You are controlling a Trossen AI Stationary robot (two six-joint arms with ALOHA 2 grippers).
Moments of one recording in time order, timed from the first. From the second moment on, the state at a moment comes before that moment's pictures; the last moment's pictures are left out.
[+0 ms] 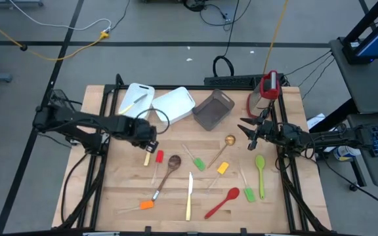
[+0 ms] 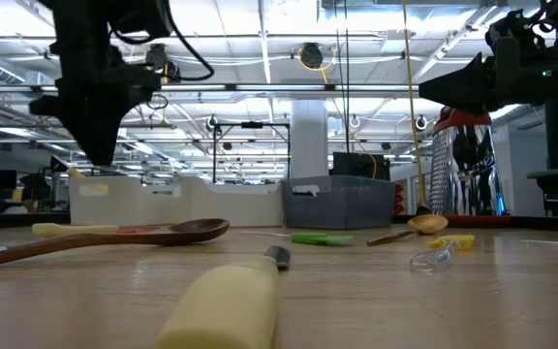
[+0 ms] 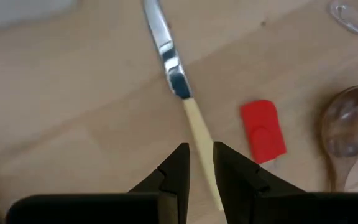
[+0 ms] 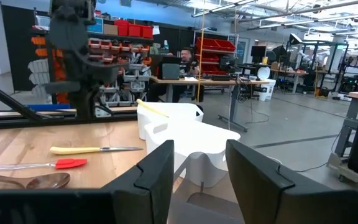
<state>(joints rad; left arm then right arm) -0.03 1.30 0.87 -0.95 -0.10 -1.13 -0.03 0.44 0.02 0.52 0.36 -0.09</state>
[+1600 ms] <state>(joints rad) -0.13 1.32 0.77 -0.78 -0.06 -0.91 -0.03 0.44 0.02 0.53 0.36 -0.10</state>
